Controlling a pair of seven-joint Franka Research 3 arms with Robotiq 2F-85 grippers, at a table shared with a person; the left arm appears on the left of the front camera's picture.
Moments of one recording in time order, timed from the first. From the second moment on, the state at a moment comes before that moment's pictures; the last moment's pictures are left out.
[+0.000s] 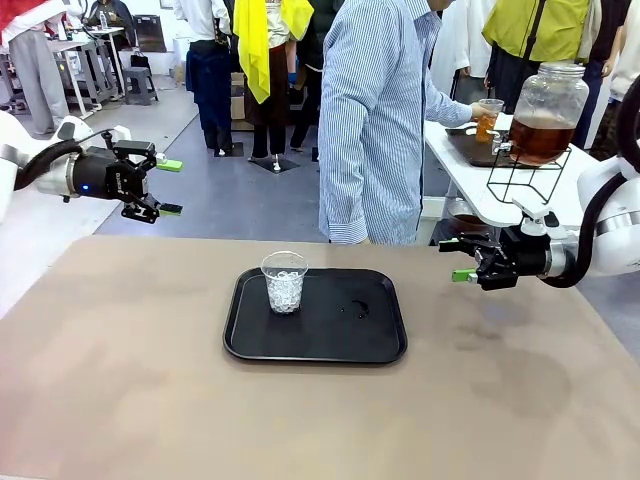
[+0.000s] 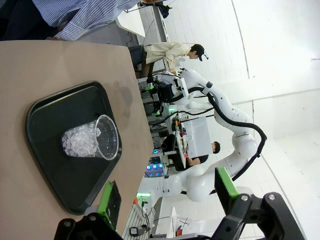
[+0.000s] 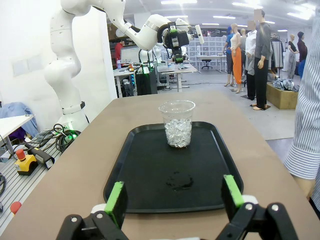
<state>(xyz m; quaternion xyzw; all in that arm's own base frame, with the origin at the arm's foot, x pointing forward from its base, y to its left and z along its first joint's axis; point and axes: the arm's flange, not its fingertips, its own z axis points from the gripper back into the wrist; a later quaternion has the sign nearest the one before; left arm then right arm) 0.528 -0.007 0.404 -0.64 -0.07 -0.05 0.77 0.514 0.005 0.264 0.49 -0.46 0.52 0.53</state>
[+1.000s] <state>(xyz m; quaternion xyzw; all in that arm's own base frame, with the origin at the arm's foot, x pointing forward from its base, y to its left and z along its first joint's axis) 0.528 -0.007 0.404 -0.64 -0.07 -0.05 0.77 0.514 0.005 0.264 0.49 -0.46 0.52 0.53</state>
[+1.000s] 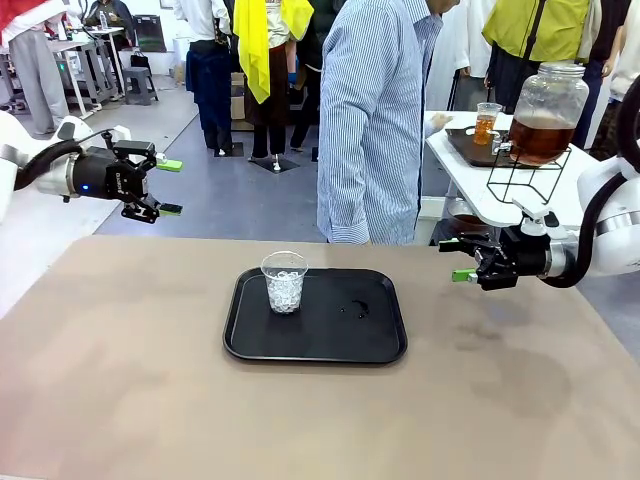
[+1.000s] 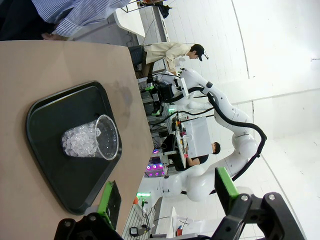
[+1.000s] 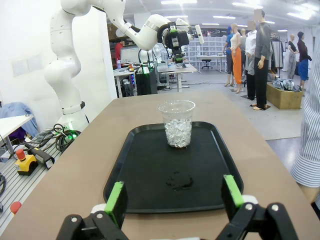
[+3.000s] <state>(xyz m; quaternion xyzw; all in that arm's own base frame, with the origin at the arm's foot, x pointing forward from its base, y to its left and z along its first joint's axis) 0.528 -0.007 0.404 -0.64 -0.07 -0.05 0.77 0.514 0.005 0.264 0.49 -0.46 0.52 0.53</state>
